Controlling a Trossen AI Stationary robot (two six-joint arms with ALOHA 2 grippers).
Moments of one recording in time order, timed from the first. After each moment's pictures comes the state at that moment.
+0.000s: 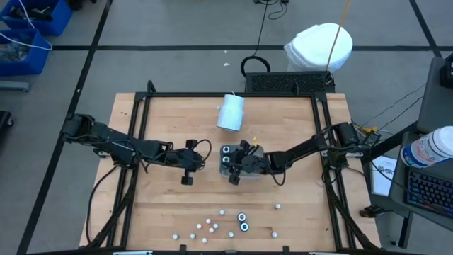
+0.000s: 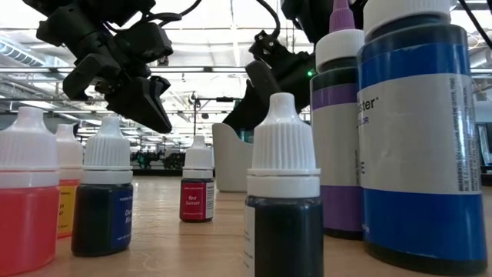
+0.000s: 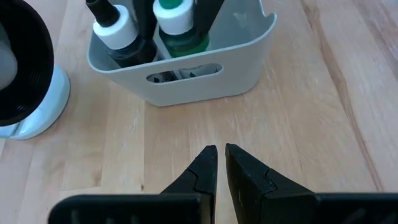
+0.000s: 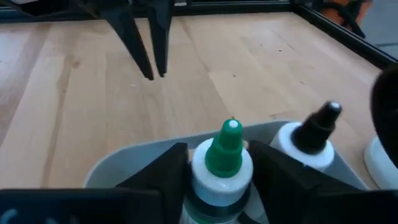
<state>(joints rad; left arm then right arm) -0.17 1.34 0.63 -0.09 -0.18 0.09 0.17 1.87 0.90 0.49 0.42 0.17</state>
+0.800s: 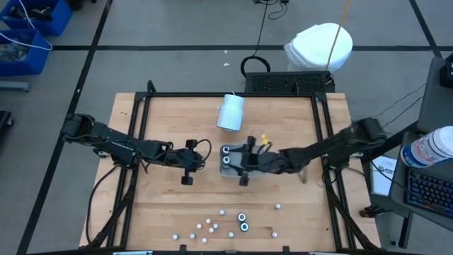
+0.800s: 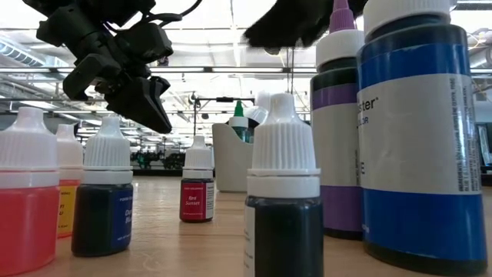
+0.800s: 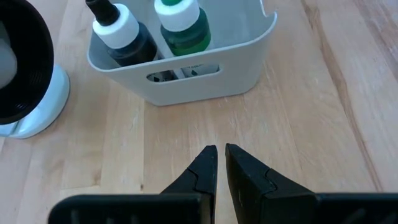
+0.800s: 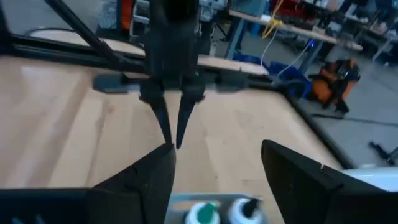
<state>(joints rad) -0.17 1.34 0.63 -0.09 -0.18 0.08 0.26 1.53 0.89 0.33 0.49 -0.09</state>
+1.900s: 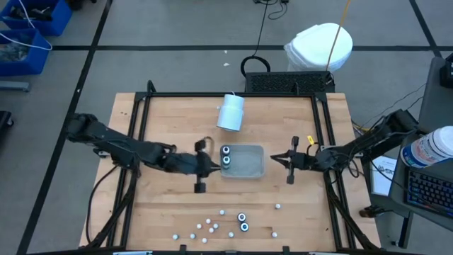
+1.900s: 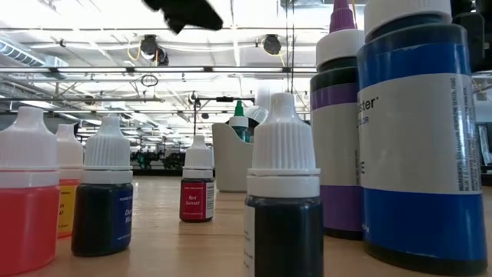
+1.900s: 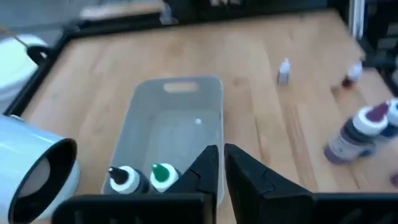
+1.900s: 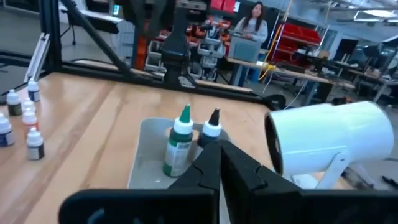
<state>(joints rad) -0.31 1.44 1.07 -0.25 -0.31 -0.09 0.41 0.90 0.10 0.75 0.57 -0.16</state>
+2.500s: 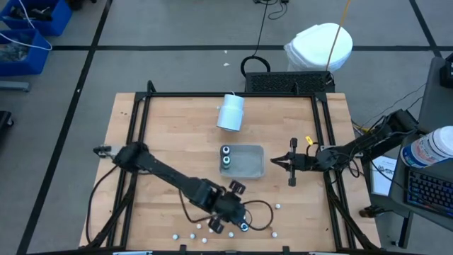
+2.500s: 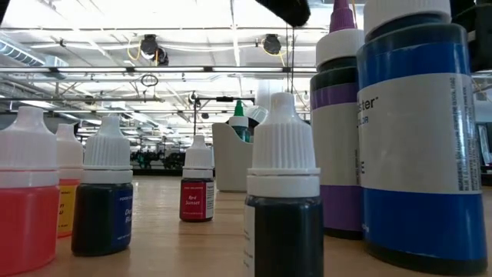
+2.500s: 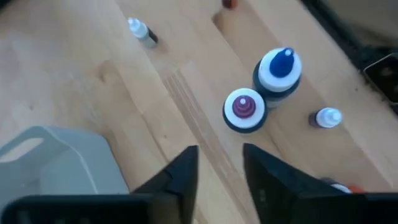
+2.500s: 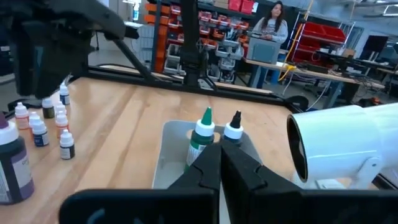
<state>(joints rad) -0.46 2.13 1.93 -0.85 -0.15 0.18 0.41 0.89 0.10 0.74 0.50 -0.13</state>
